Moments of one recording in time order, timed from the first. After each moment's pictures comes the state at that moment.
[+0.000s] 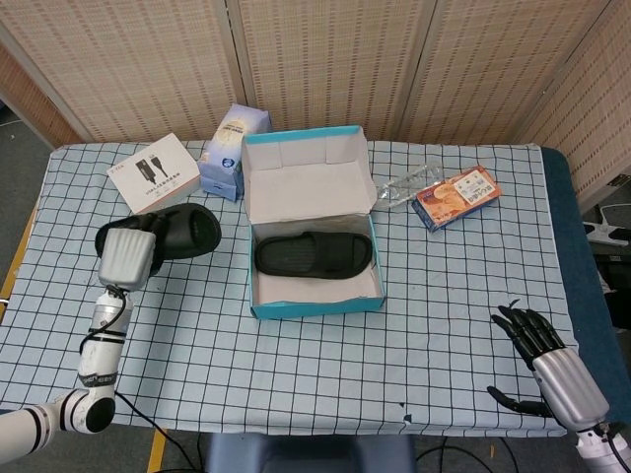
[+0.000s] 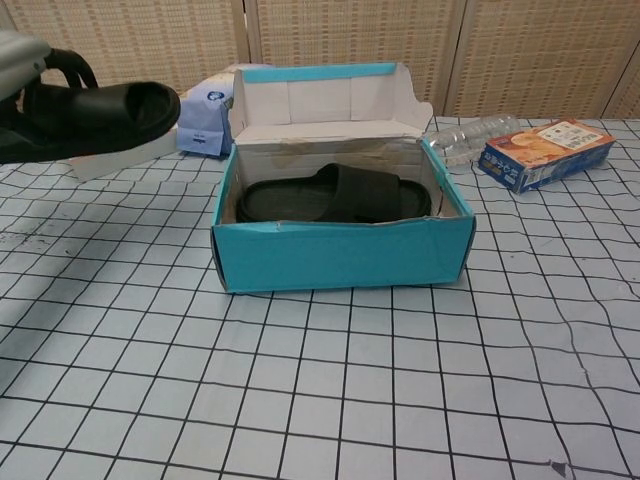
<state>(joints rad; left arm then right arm) -0.68 -1.40 -0.17 -1.46 1.08 1.36 0.58 0.06 -0.99 -0.10 -1.71 -1.80 1.53 0.17</state>
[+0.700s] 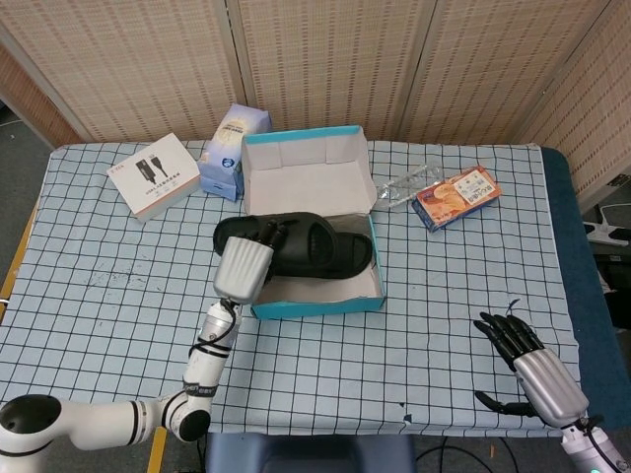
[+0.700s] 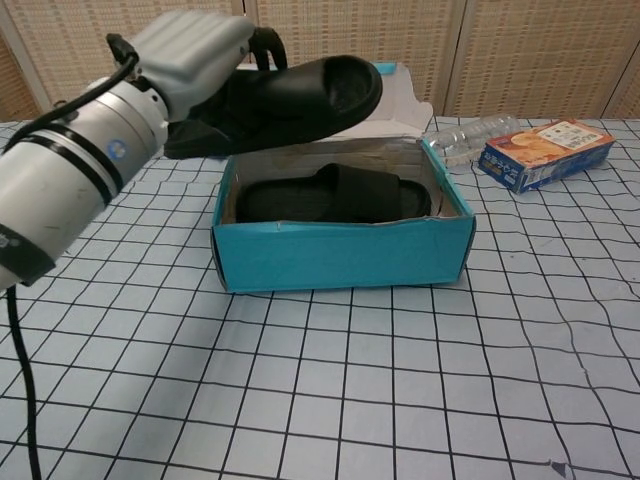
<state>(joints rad) -0.90 -1.80 -0.29 -1.45 1.17 1.39 0.83 0.10 -1.00 -0.12 -1.72 -1.80 1.43 0.17</state>
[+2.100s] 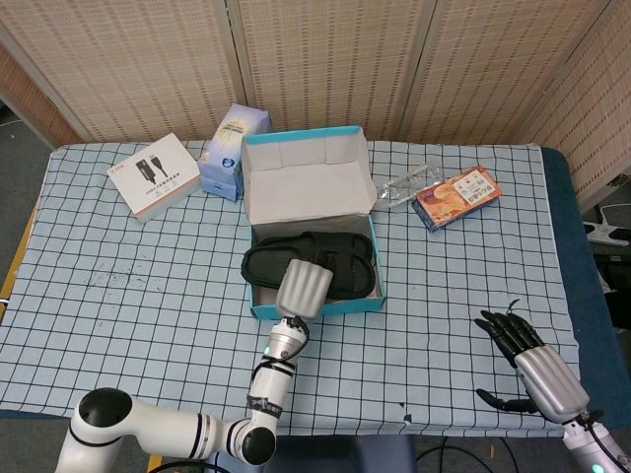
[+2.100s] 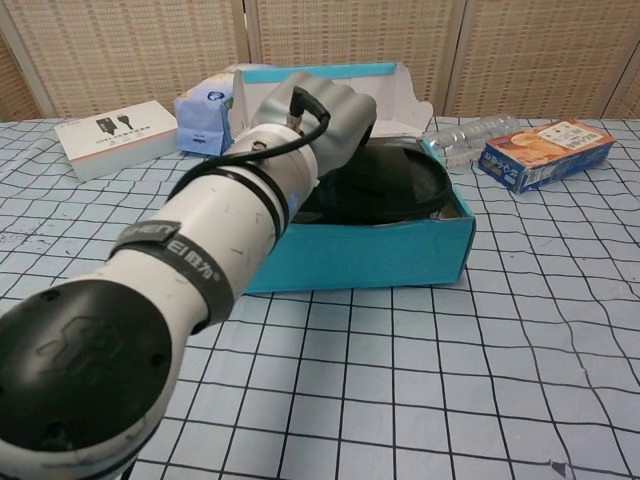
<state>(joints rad) -1.09 -2.04 -0.41 -1.50 0.78 1.41 1.37 0.12 -0.99 -0.13 -1.71 -1.78 1.42 0.20</state>
